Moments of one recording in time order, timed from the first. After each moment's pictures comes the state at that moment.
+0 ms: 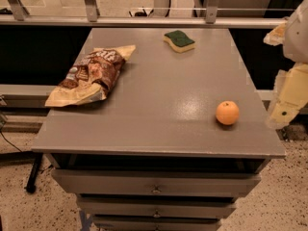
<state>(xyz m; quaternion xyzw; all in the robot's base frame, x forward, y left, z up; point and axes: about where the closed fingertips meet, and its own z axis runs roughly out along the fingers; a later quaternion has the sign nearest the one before) 0.438 -0.217 0.976 -0.60 0.78 -0.03 0.16</state>
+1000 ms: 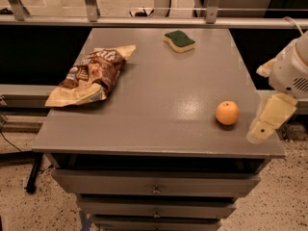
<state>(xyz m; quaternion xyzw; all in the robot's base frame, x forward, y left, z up) 0.455 -0.227 0.900 -0.55 0.82 0.03 0.17</state>
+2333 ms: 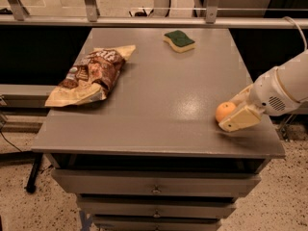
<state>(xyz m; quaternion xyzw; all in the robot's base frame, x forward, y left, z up) 0.481 -0.201 0.837 -0.49 0.83 0.14 0.24</state>
